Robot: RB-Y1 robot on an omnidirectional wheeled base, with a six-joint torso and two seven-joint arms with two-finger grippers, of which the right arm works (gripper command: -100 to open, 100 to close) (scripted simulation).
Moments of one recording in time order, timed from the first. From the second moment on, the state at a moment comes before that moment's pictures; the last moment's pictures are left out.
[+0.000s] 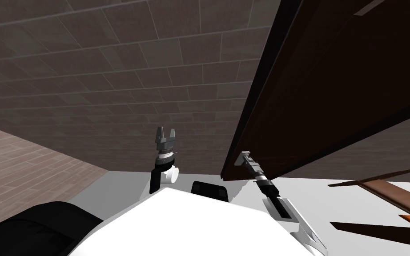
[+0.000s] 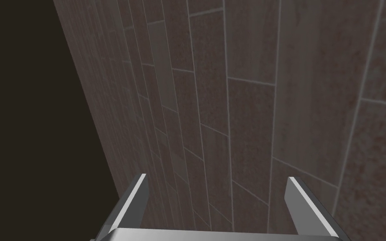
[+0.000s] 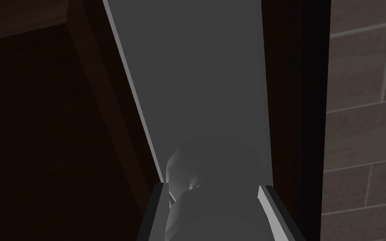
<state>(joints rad) 0.31 -0.36 -0.10 -1.41 0.38 -0.59 0.64</state>
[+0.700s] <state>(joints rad) 0.33 -0.35 -0.08 -1.44 0.25 -0.58 0.47</state>
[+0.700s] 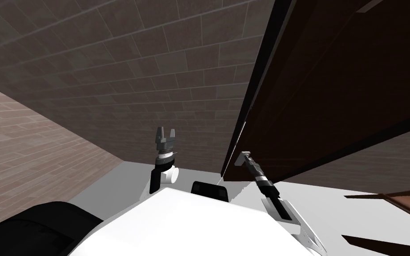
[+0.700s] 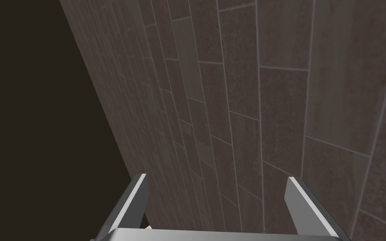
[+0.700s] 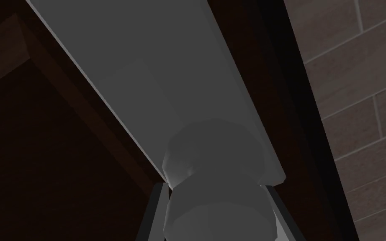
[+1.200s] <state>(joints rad) 0.35 -0.35 -0.07 -1.46 0.14 -0.57 0.34</state>
